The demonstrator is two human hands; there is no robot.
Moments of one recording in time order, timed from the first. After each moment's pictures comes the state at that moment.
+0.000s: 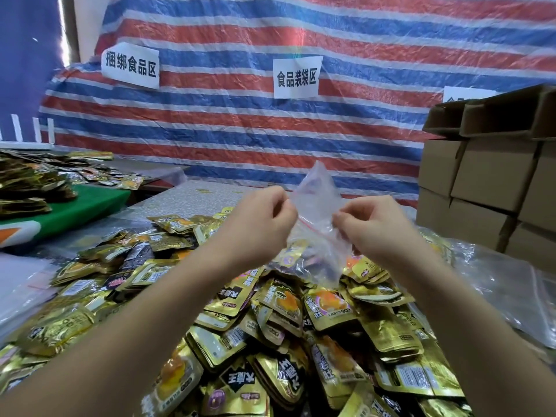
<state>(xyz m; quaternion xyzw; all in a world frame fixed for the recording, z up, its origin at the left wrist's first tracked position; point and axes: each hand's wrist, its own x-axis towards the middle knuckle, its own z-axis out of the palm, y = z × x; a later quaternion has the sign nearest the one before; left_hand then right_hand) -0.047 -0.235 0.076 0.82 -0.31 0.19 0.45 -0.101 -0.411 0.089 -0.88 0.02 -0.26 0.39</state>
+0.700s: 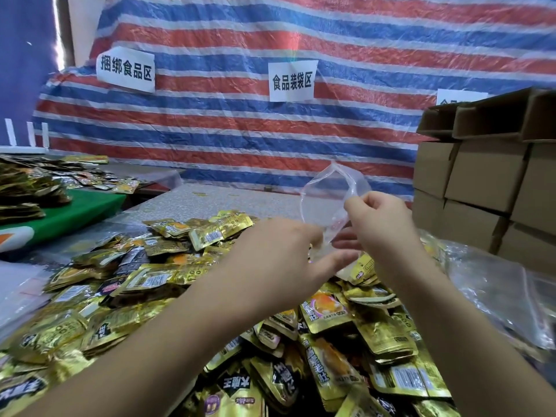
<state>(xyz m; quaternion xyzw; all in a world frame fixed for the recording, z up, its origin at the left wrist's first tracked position) -0.087 -0.247 0.073 0.88 -0.37 0.25 0.17 -0.101 -0.406 0.090 -0.78 0.09 -0.32 0.53</state>
